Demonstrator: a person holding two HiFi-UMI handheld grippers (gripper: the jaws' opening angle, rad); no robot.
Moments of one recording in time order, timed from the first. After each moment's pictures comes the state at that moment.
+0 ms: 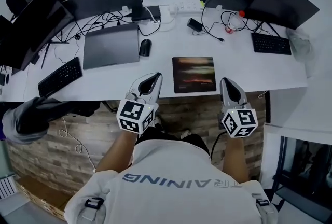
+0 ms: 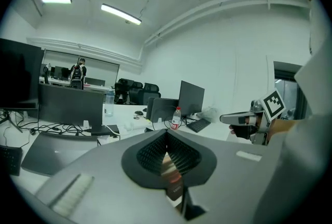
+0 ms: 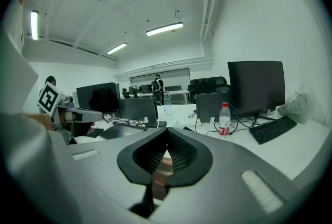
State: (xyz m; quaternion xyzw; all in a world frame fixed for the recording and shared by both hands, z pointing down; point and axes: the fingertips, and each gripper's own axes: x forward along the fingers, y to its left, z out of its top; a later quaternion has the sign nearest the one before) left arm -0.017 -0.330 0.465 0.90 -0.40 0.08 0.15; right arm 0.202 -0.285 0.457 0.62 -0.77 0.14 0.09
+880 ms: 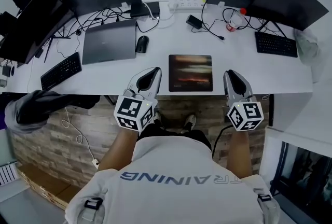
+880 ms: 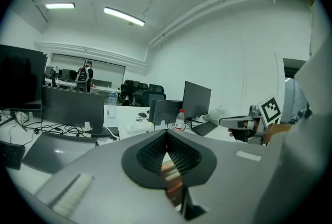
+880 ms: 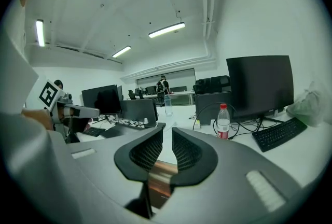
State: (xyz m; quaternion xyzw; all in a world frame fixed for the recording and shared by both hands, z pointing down) left arm 0.022 -0.341 0.454 0.88 -0.44 0.08 0.15; right arm 0.260 -0.316 0.464 0.58 -0.80 0.14 0.08
